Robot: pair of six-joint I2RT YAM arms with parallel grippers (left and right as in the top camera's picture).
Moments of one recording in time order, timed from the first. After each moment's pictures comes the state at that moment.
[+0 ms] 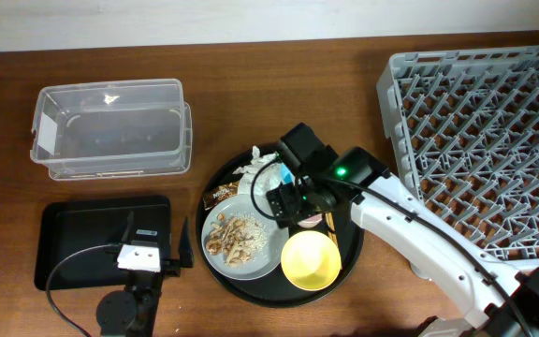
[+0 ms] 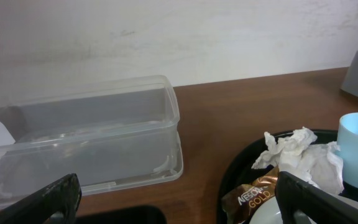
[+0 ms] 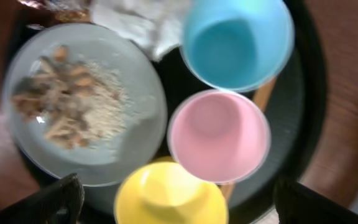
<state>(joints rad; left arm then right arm) -0.06 0.01 0.02 -0.08 0.06 0.06 0.67 1.58 1.38 -1.06 -0.01 0.31</state>
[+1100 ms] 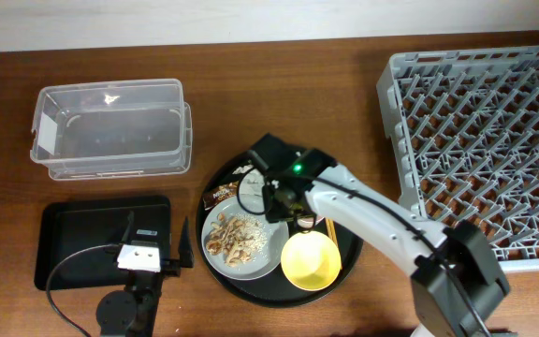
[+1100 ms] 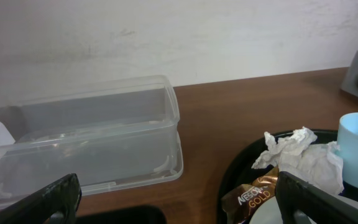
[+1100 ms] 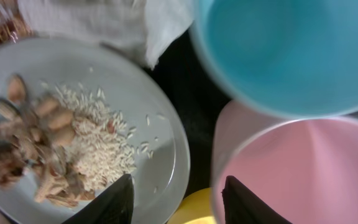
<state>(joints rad) -0.06 0.01 0.02 -0.08 0.06 0.06 0.73 1.82 1.37 -0.96 0.02 0.61</state>
